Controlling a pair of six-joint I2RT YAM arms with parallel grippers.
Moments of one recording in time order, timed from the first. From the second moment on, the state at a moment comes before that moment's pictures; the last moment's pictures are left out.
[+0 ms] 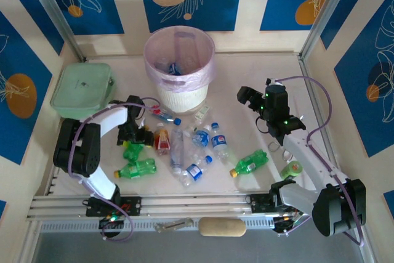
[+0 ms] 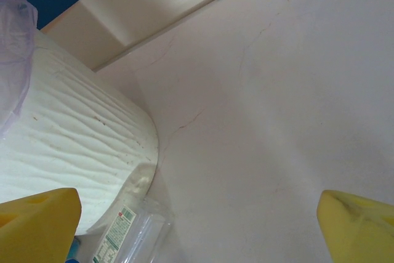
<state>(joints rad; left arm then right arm) -0.24 1.66 0.96 -0.93 0.05 -0.18 0.24 1.08 0.77 -0.20 0.03 0.61</state>
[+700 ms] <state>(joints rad) -0.24 1.57 0.96 -0.90 -0.01 -0.18 0.22 1.07 0.76 -0.19 0.01 0.64</state>
